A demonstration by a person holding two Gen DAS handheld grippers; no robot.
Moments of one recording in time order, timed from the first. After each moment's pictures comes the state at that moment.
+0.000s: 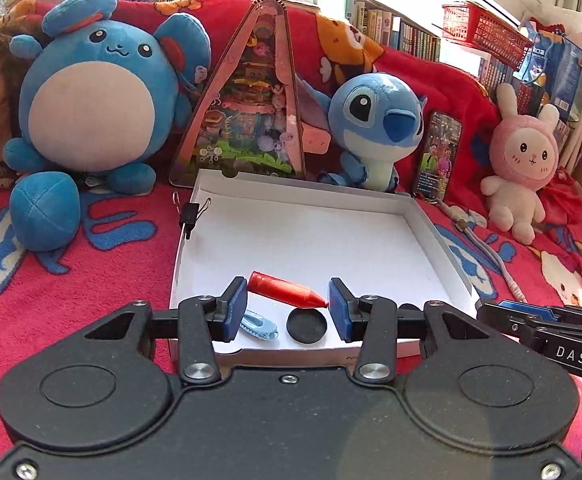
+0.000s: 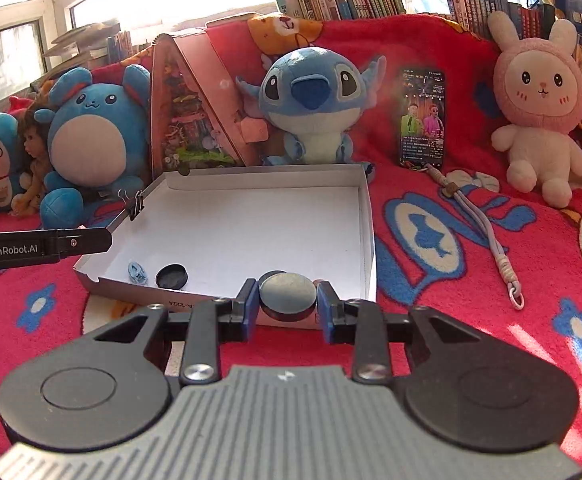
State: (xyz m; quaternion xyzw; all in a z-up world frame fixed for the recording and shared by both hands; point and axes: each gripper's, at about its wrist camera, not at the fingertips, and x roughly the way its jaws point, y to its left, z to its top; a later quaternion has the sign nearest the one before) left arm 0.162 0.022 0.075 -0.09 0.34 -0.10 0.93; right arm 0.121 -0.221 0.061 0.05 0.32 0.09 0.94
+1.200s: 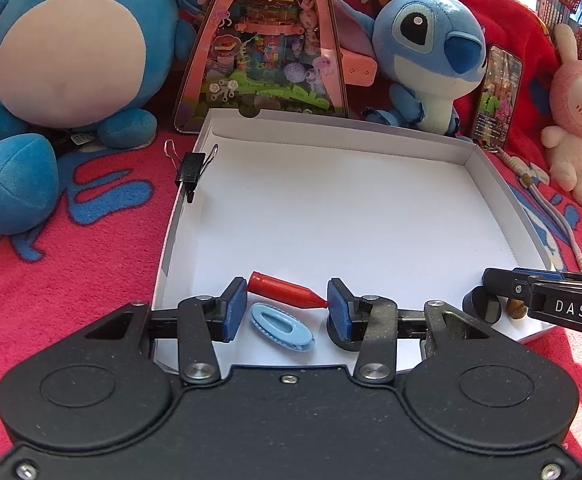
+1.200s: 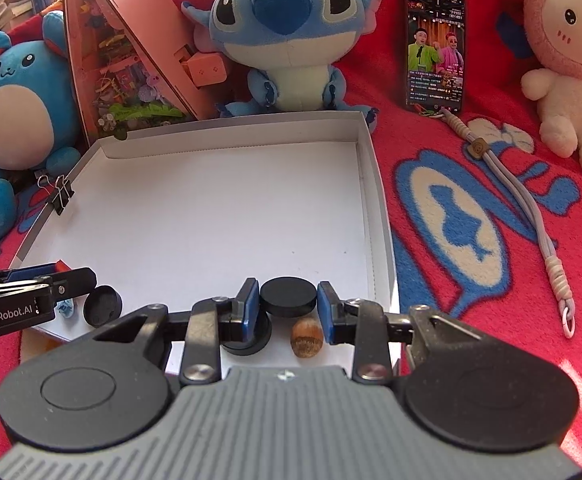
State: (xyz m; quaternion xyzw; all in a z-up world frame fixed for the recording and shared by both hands) left arm 0.220 0.000 0.024 -0.04 0.42 -0.05 0.91; right arm 0.214 -0.213 0.021 0.04 0.42 0.06 0.90
